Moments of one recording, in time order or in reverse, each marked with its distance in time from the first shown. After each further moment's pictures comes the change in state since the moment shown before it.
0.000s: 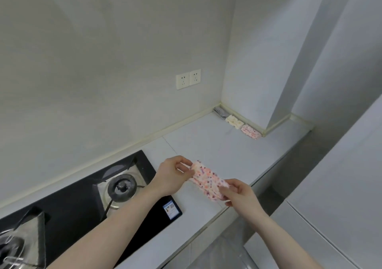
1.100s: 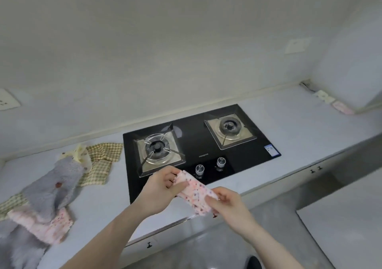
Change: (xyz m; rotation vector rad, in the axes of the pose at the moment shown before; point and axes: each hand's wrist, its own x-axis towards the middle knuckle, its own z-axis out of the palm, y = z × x) left_hand -0.434 -0.262 -0.278 -0.158 0.187 -0.170; right_hand -0.315 0.075 0.410 -0.179 -0.449 -0.069
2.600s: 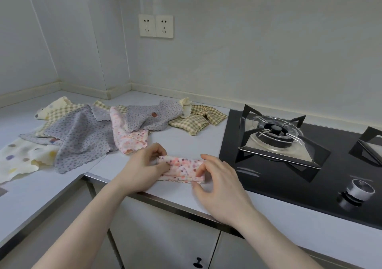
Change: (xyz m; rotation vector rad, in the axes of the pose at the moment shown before) left_hand -0.066 -0.364 -0.100 0.240 0.813 -0.033; right_hand 0.179 0.181 0.289 -0.790 -0.309 -1.020
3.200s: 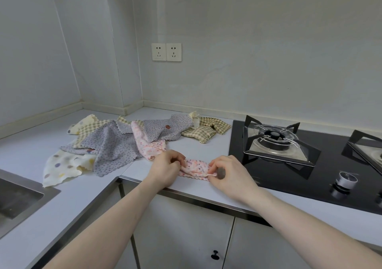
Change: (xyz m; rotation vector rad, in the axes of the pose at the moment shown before) left_hand 0.000 0.001 0.001 -0.091 0.068 0.025; right_hand 0.018 -0.005 -0.007 0.000 0.004 -0.017
